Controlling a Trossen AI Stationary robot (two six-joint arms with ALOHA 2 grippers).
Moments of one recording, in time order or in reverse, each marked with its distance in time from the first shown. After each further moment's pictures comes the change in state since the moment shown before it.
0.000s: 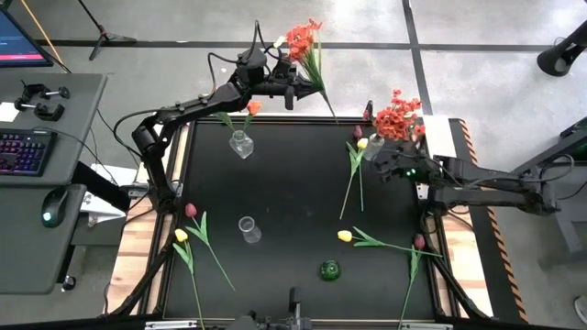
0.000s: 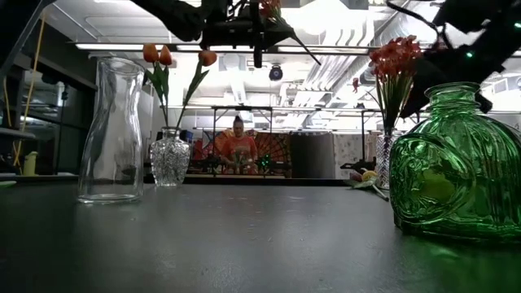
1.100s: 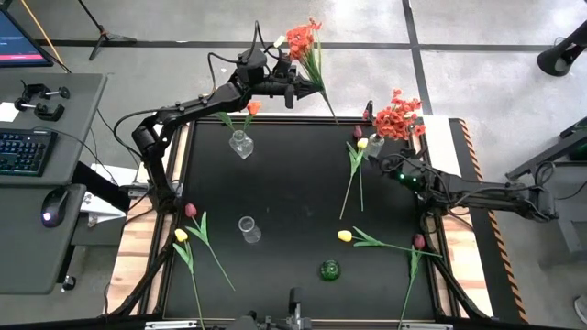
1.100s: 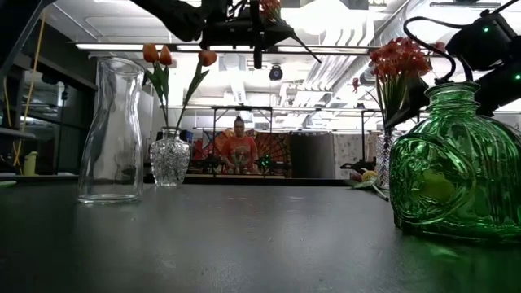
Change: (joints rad) left arm 0.000 0.000 0.000 0.000 -0.003 -0.051; right arm -0.068 -0.092 -0.374 0.648 0.008 0.237
